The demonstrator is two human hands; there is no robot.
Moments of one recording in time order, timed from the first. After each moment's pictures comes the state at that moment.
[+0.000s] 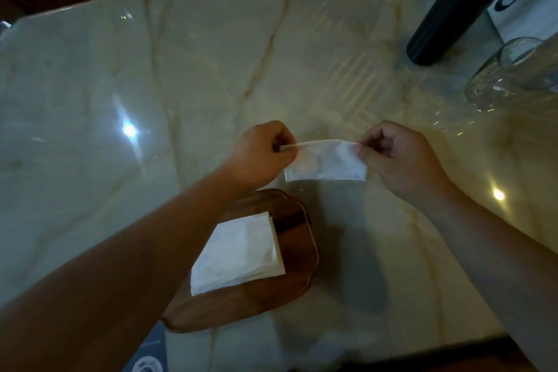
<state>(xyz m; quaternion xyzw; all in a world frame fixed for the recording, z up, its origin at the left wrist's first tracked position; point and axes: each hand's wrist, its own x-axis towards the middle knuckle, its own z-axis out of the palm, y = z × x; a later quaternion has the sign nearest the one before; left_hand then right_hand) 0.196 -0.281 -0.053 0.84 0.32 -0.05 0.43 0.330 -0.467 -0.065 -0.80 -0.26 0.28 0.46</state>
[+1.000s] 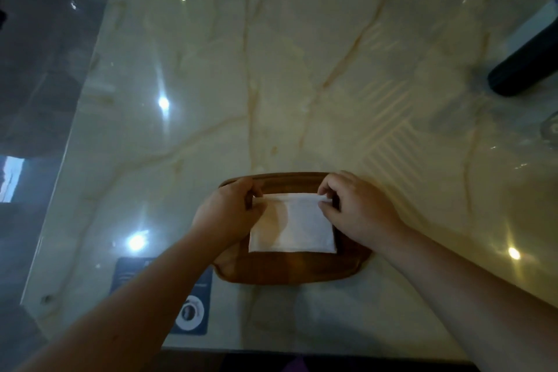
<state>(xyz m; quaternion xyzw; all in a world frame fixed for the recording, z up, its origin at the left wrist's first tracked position) 0.007 -0.281 -0.065 0.80 0.48 -0.07 0.35 0.198 -0.410 -0.076 -0.77 -0.53 0.27 0.21</state>
